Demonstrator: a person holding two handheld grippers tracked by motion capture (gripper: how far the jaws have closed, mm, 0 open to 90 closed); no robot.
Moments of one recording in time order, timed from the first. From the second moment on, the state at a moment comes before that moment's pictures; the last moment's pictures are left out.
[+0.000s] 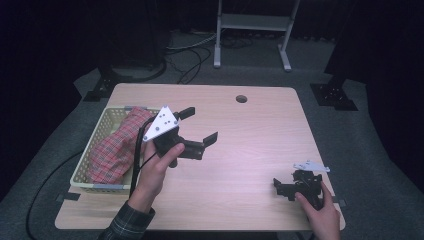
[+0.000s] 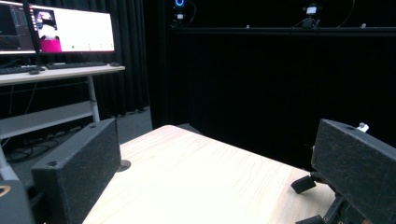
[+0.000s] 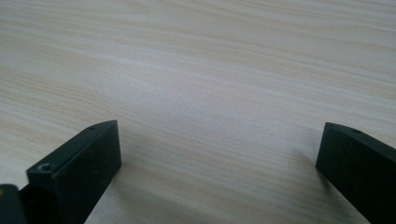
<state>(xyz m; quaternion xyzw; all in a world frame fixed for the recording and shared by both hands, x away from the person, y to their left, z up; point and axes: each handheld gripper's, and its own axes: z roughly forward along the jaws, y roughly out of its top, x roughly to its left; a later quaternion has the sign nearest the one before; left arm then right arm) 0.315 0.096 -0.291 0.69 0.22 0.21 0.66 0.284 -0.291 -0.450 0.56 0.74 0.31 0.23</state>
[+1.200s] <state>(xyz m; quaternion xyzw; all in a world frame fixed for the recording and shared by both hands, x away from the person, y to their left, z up) 0.323 0.115 -0.276 0.70 0.22 0.19 0.66 0.284 -0.291 -0.450 0.56 0.74 0.31 0.23</state>
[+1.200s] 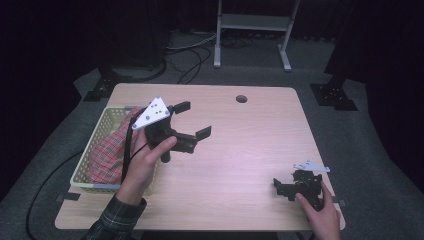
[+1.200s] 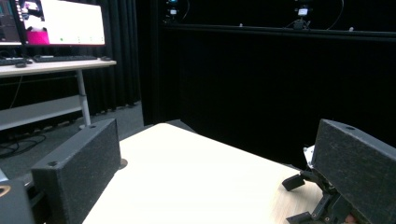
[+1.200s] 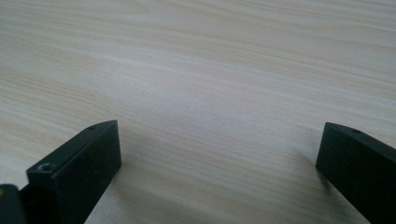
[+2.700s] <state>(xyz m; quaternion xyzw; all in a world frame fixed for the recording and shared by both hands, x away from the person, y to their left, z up) 0.331 0.174 -0.265 0.68 0.24 0.20 0.66 0.284 -0.291 -0.450 0.56 0.74 0.31 0.23</state>
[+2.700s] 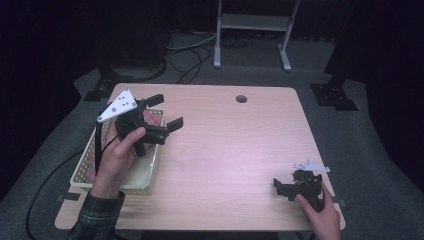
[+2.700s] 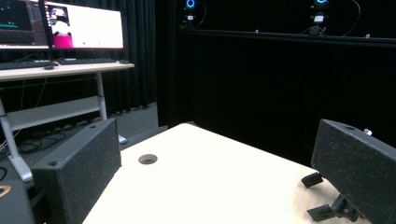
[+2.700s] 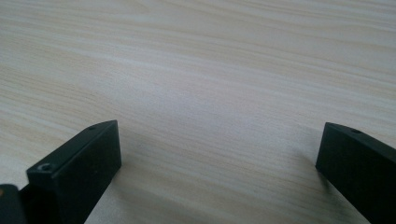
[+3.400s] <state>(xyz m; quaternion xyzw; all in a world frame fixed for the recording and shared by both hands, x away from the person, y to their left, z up) 0.332 0.205 -0.261 0.68 0.25 0.22 0.66 0.284 -0.291 -0.450 0.56 0.74 0.31 0.23</state>
